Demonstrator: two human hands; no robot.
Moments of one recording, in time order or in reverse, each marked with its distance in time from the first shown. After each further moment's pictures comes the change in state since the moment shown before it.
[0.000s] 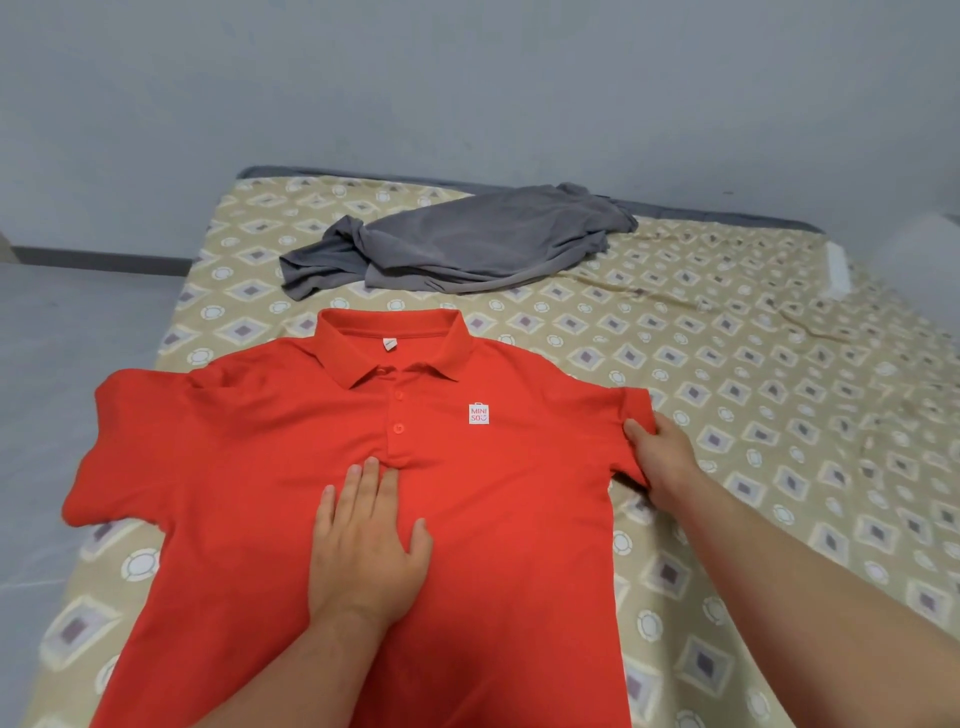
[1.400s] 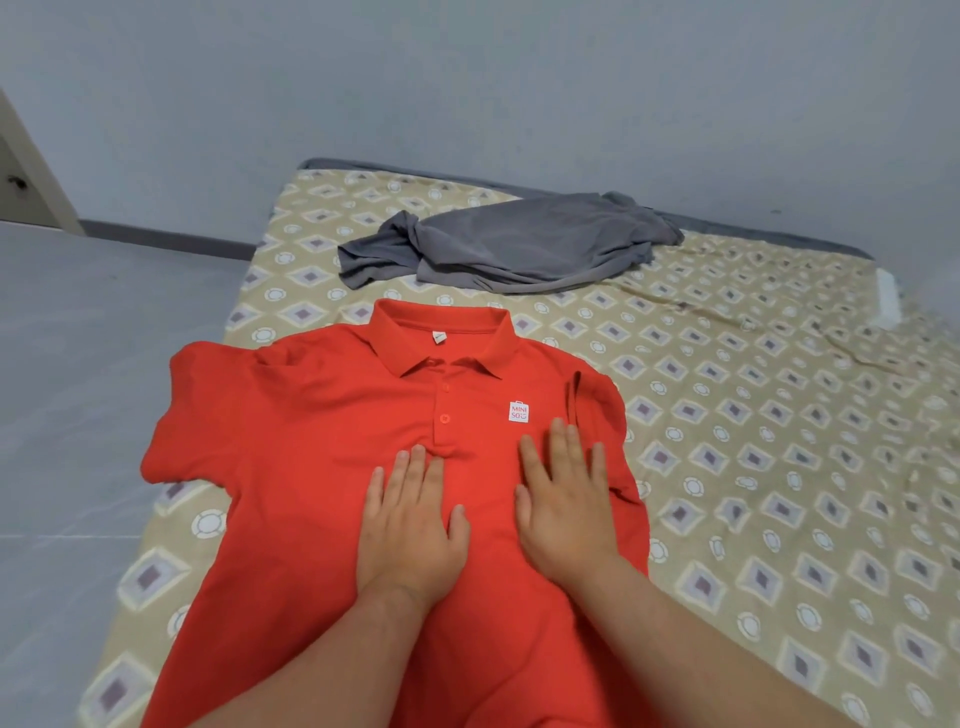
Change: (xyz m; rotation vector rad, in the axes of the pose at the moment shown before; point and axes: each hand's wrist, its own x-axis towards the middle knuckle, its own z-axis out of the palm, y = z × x) left_hand -0.004 -0.002 -0.001 -0.157 0.039 0.017; right_hand -0.130 0.027 0.106 -1.233 -0.106 -0.869
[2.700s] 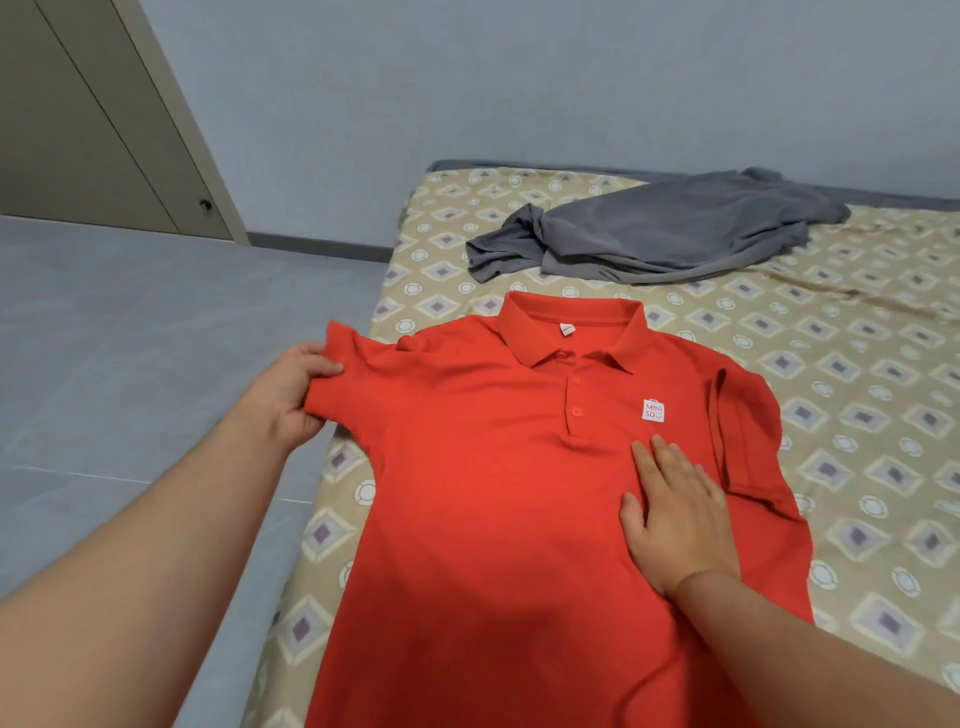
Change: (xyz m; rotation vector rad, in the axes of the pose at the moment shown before) left_hand 0.099 -0.203 -0.161 -1.508 0.080 -0.721; right_hand -0.002 -0.025 0.017 0.086 -0.029 0.079
